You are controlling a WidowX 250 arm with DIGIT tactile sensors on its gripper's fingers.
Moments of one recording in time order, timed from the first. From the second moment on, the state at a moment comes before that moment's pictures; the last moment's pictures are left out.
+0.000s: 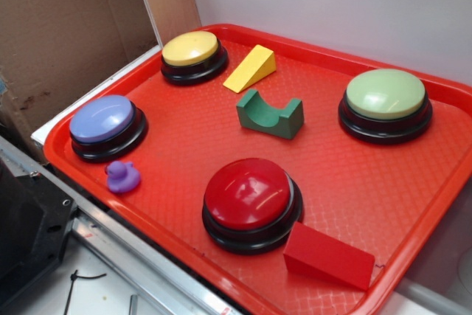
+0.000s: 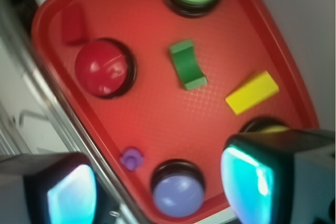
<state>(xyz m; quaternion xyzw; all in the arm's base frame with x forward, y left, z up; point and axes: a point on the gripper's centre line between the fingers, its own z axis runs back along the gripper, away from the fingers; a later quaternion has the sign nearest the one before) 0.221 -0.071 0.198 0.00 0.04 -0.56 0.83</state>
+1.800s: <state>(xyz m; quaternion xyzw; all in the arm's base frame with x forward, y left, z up) 0.283 -0.065 0.074 0.02 0.10 -0.61 0.79</state>
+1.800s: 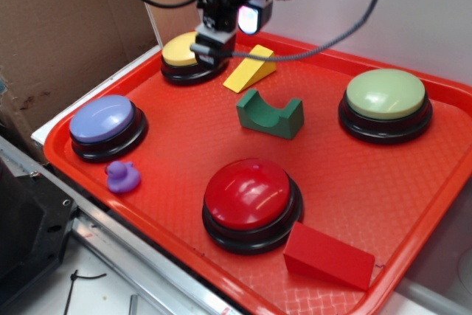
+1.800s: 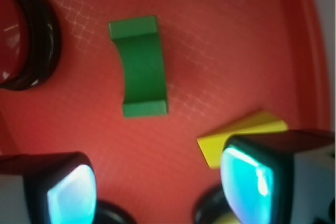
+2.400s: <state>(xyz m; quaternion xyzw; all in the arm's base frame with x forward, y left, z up) 0.283 -0.058 0.031 0.00 0.12 -0.60 0.79</state>
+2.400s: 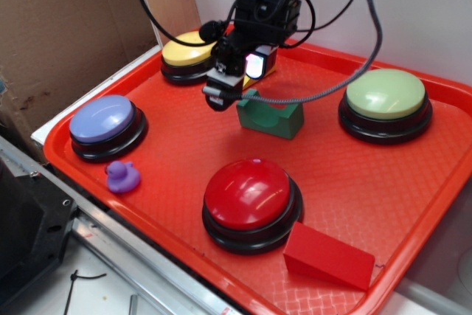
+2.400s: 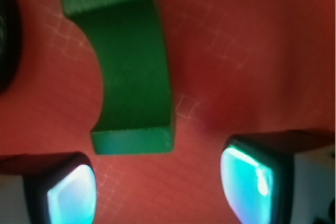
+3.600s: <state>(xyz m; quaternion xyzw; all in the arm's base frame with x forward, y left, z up) 0.286 -0.088 0.012 0.00 0.10 -0.63 0.77</state>
